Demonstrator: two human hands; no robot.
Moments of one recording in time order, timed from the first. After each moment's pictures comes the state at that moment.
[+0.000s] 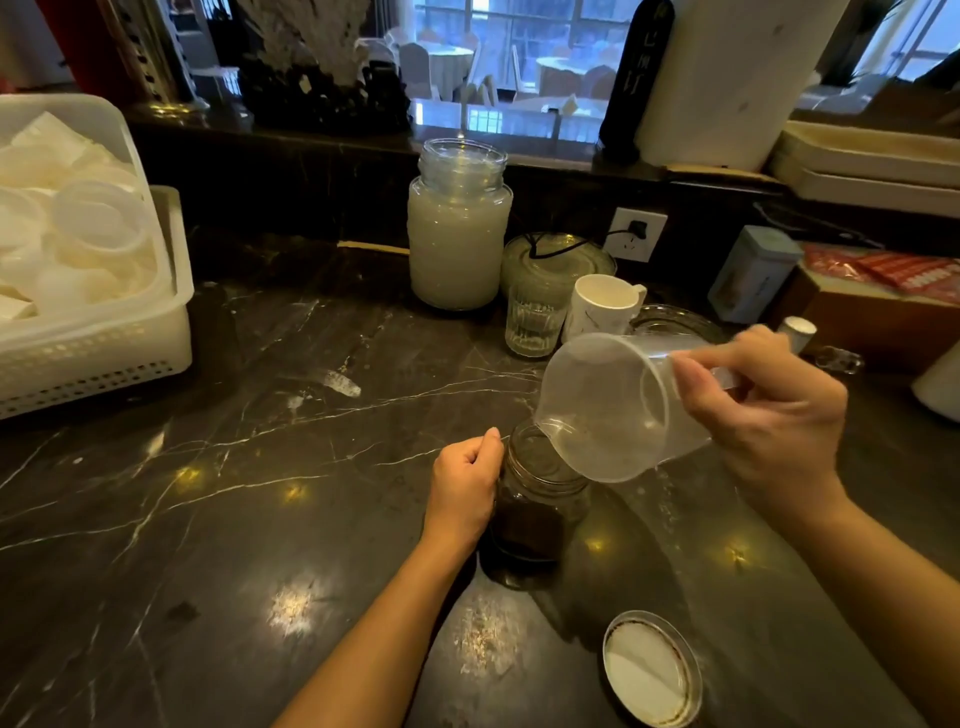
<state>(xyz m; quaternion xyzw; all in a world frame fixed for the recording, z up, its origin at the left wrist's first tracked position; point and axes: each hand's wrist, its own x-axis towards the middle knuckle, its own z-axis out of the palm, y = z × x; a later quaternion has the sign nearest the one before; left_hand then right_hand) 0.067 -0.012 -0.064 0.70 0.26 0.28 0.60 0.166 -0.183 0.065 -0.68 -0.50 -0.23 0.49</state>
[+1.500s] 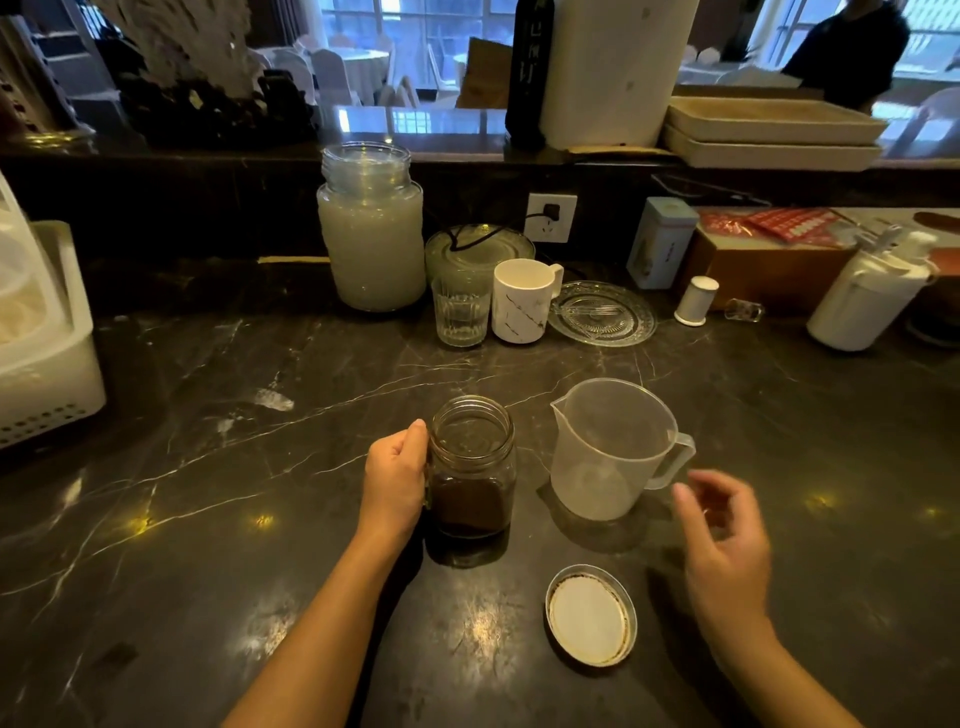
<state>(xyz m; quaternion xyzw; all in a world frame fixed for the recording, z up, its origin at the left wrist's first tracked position) 0.067 -0.008 -0.067 0.70 0.26 0.26 0.61 0.120 -0.267 -0.056 -0.78 -0.14 -0.13 0.59</state>
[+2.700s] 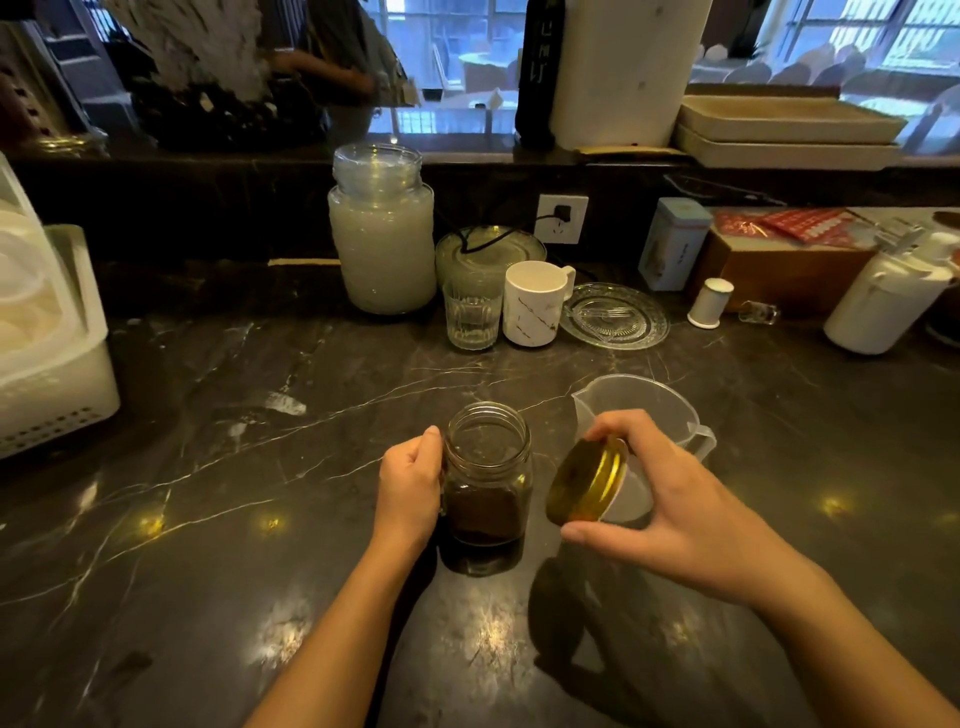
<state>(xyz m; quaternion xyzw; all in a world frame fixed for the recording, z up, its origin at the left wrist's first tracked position) 0.066 -0.008 -0.065 0.70 0.27 0.26 0.61 0.121 -0.231 0.036 -0.80 -0.48 0.08 0.34</state>
